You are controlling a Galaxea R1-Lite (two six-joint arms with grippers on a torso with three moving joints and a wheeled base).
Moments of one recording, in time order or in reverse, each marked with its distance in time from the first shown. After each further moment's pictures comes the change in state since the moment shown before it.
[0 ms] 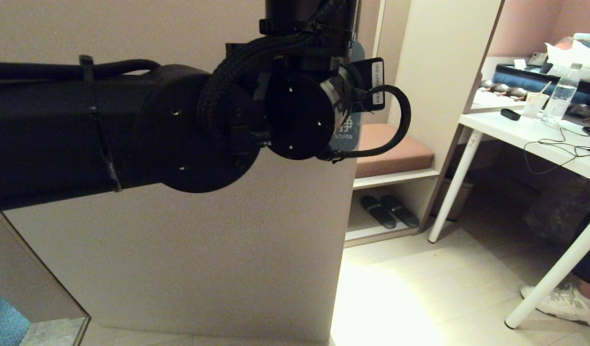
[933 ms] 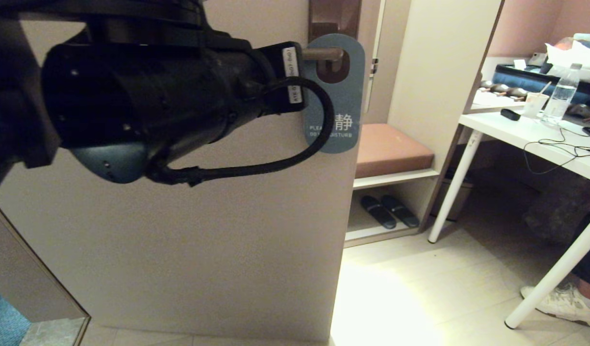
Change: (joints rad) left arm 0.026 -0.341 0.372 0.004 0.036 0.007; right arm 0.000 0.000 0.000 0.000 0.000 0.000
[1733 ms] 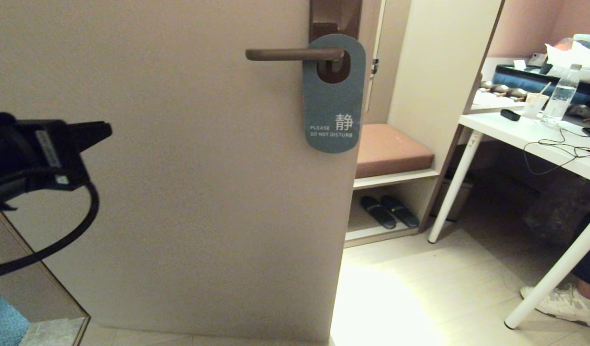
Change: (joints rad) left arm 0.369 -0.516 0.540 0.003 -0.198 0.174; right arm 0.000 0.000 0.000 0.000 0.001 0.000
